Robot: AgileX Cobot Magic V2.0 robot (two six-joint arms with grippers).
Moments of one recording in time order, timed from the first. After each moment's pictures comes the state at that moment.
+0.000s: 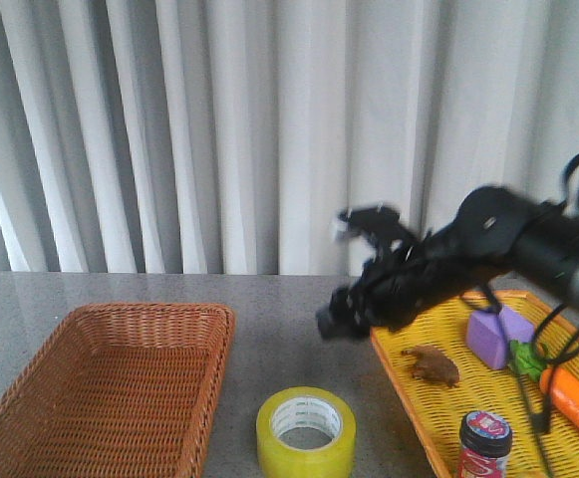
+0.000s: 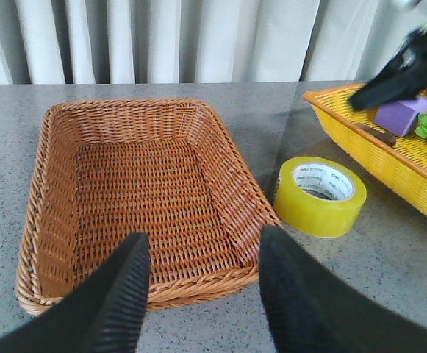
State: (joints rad) left arm -0.05 0.47 -0.62 -0.43 0.58 0.23; right arm 0.28 1.87 -1.80 0.42 0.92 -0.45
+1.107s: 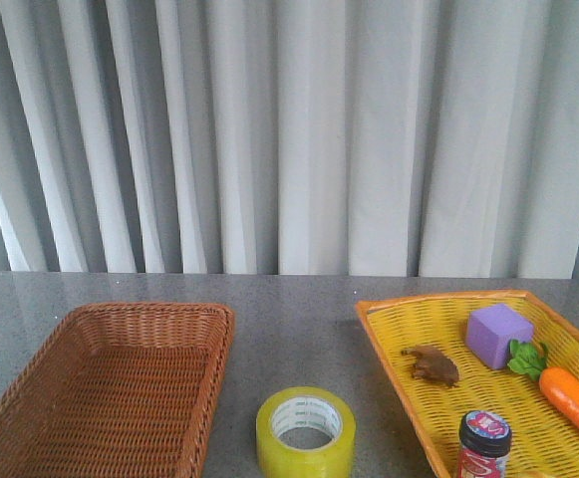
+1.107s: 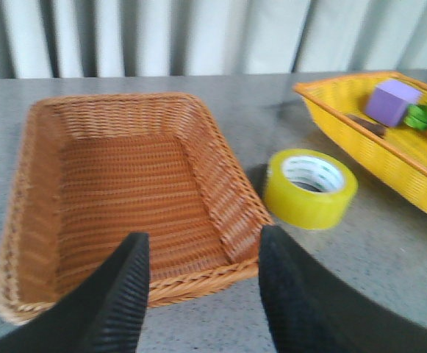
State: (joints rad) left arm -0.06 0.52 -0.63 -0.52 0.58 0.32; right arm 0.28 -0.02 -0.57 -0.13 0.73 -0.03
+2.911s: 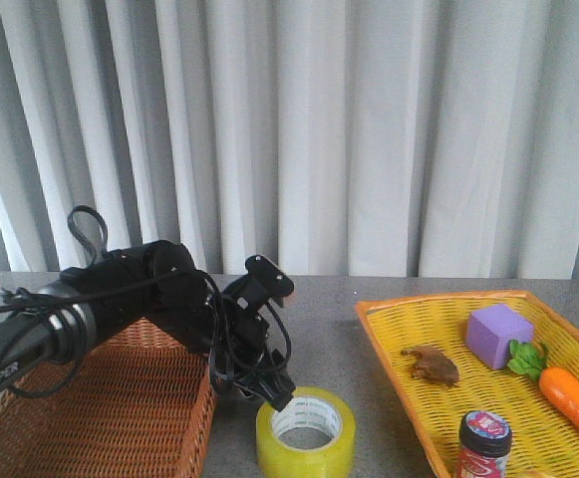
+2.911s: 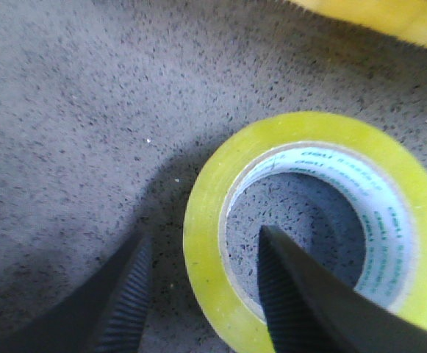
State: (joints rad) left arm -0.40 2.13 -1.91 -0.41 0.93 0.68; right arm 0.28 -0.02 -0.36 -0.19 0.68 0.15
